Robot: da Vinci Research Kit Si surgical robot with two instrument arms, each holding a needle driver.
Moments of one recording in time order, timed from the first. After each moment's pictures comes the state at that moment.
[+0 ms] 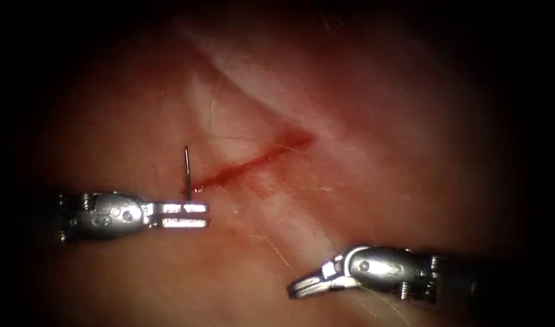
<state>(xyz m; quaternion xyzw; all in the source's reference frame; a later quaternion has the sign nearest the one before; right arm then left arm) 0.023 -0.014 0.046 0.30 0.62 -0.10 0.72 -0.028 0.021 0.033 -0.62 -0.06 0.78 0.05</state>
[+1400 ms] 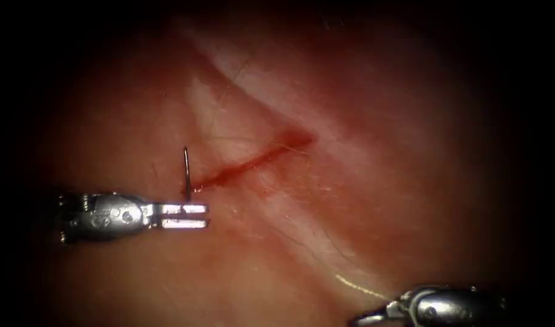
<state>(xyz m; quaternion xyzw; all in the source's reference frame) 0.014 -0.015 0.041 0.26 0.59 -0.12 0.75 -0.028 0.021 0.033 -0.63 -0.06 0.78 0.05</state>
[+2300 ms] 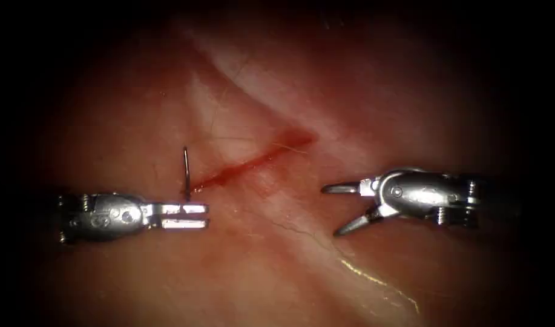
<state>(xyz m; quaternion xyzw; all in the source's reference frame) 0.022 -0.003 0.047 0.13 0.64 -0.01 0.75 -0.028 0.021 0.033 -0.63 -0.06 0.78 0.05</state>
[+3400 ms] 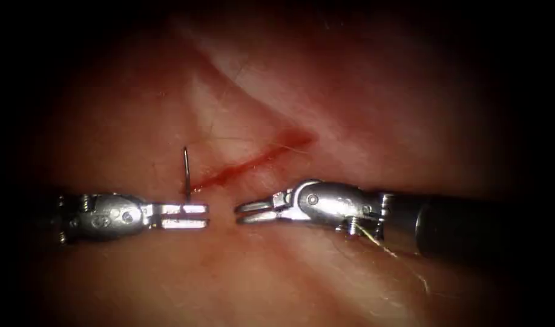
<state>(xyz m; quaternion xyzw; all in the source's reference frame) 0.031 -0.004 0.050 0.19 0.68 0.05 0.71 -0.028 0.021 0.033 -0.63 -0.06 0.78 0.05</state>
